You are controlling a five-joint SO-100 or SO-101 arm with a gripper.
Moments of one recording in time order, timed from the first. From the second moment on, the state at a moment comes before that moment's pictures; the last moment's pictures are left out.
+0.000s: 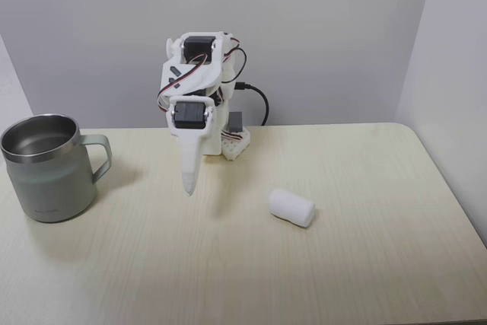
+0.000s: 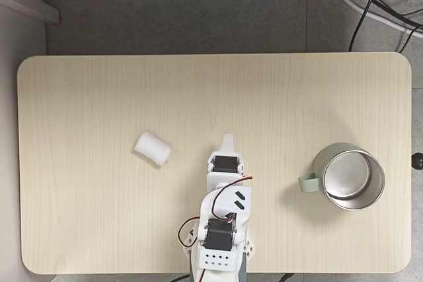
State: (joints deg) arm 3.7 -4.8 9.5 54.7 -0.8
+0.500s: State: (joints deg) arm 4.6 -4.6 9.0 53.3 -0.8
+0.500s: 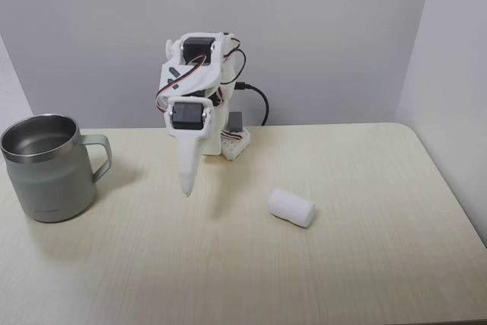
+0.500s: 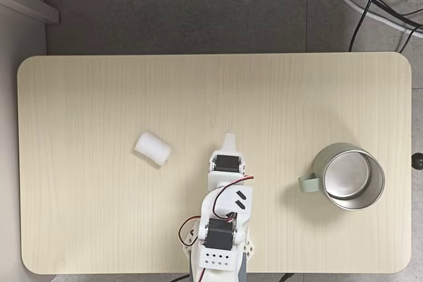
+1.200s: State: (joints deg) arm -6.0 30.0 50.4 66.4 -19.5
